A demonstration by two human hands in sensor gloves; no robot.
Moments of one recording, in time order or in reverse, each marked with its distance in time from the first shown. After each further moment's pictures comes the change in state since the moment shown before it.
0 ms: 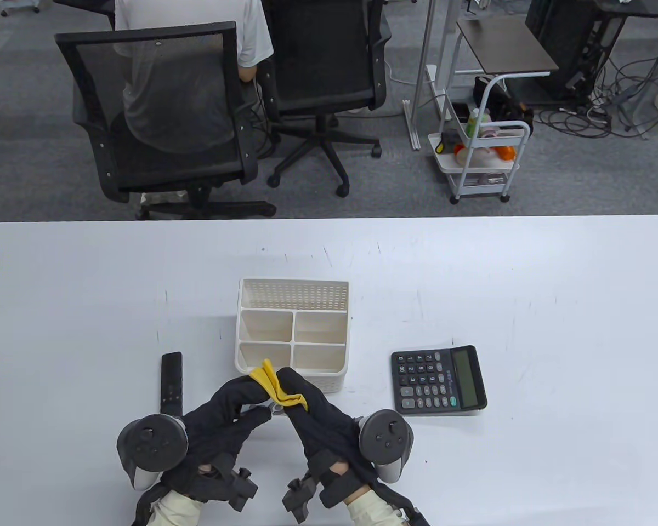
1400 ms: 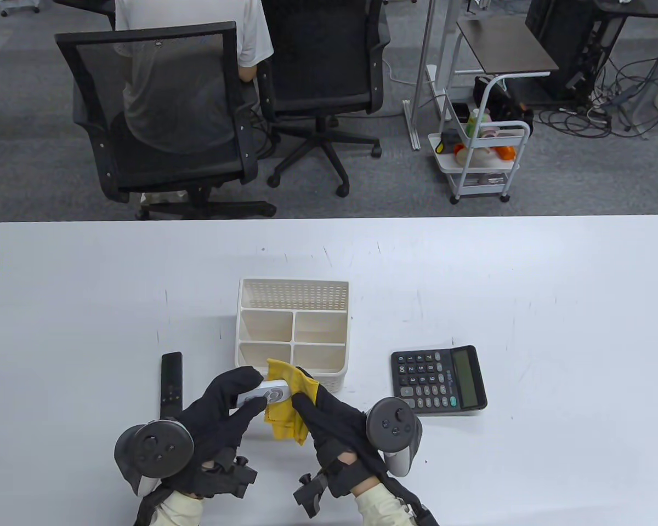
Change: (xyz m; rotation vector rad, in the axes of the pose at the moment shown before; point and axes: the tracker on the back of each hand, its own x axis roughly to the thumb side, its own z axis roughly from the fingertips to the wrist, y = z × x) left_hand 0.008 0.011 -0.002 0.137 -0.009 -0.209; right_hand 0.001 -0.016 -0.007 0.029 0.068 0.089
